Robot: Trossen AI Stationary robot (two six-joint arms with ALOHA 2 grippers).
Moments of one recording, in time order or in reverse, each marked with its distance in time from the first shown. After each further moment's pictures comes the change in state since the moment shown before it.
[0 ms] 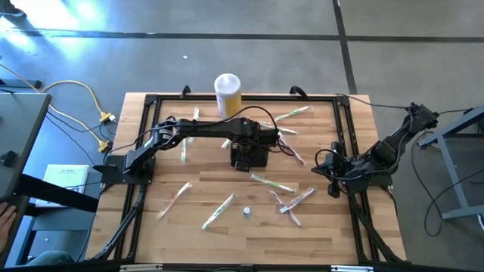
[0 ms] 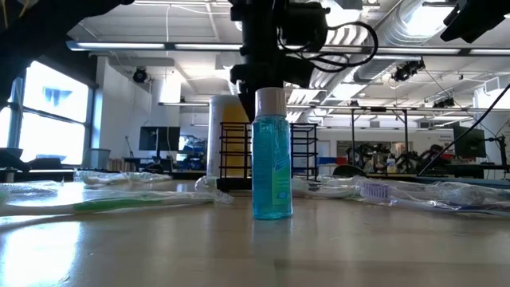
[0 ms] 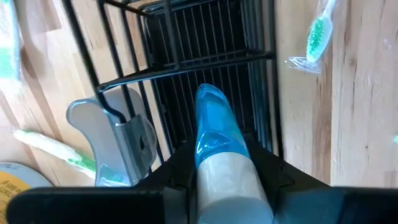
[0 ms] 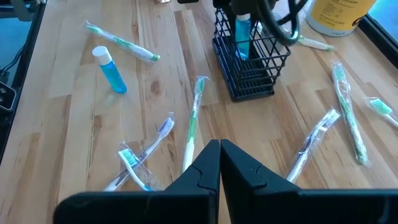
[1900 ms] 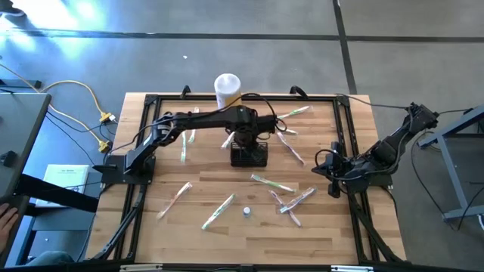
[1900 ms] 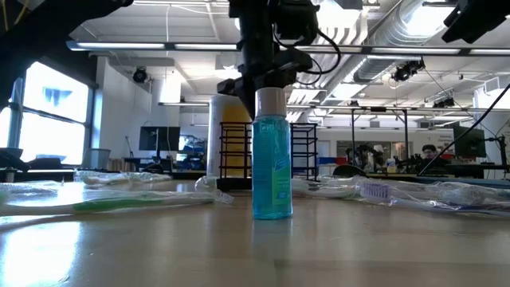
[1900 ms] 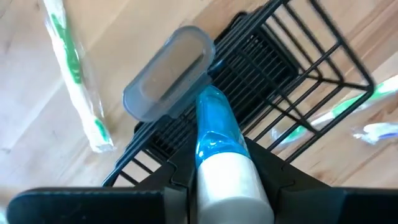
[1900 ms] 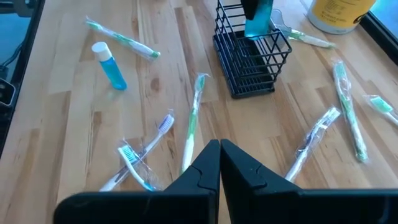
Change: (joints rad) left arm 0.062 -0.025 0.077 -0.071 0.101 -0.883; right arm 0.000 0.000 0.000 -0.007 -0.008 0.000
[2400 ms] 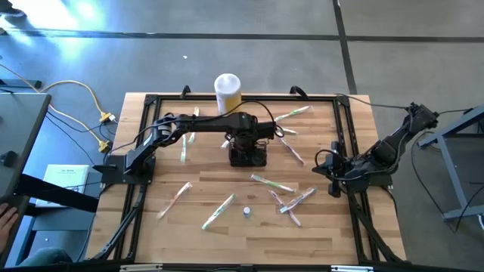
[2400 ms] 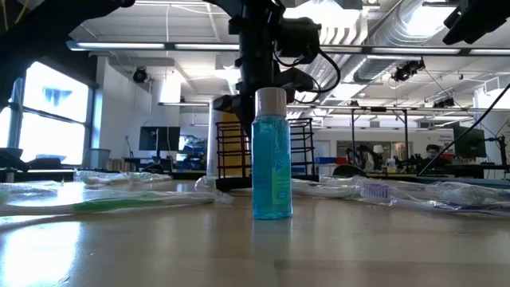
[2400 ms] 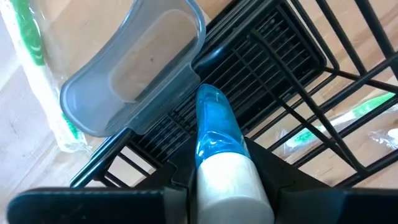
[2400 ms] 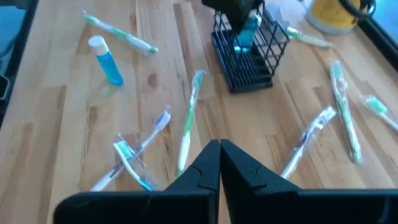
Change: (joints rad) left arm -0.007 0.003 -0.134 0.106 0.035 -0.053; right arm 0.000 0.000 0.001 -0.023 0.000 -0.008
